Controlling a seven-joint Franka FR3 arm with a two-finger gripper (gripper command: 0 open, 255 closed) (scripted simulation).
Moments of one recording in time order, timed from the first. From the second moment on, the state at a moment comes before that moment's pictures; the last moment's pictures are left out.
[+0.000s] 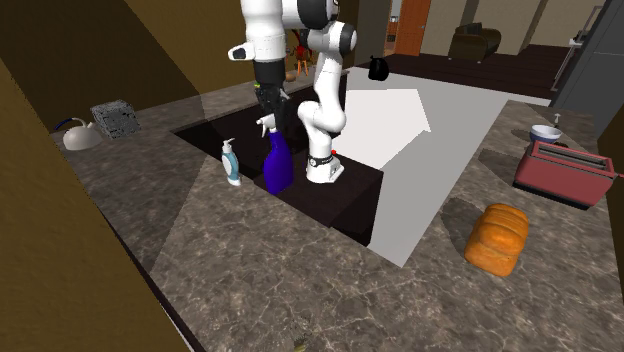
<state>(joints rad) -0.05 -0.22 0.37 -1.71 0.11 1.49 0.44</state>
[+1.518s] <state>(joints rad) -0.25 -0.30 -0.02 -1.80 0.02 1.48 -0.14</state>
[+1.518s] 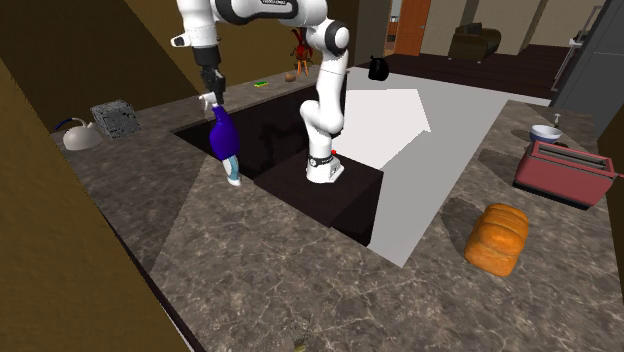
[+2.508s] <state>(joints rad) -0.39 -0.02 -0.25 -1.49 0.00 1.44 -0.51</state>
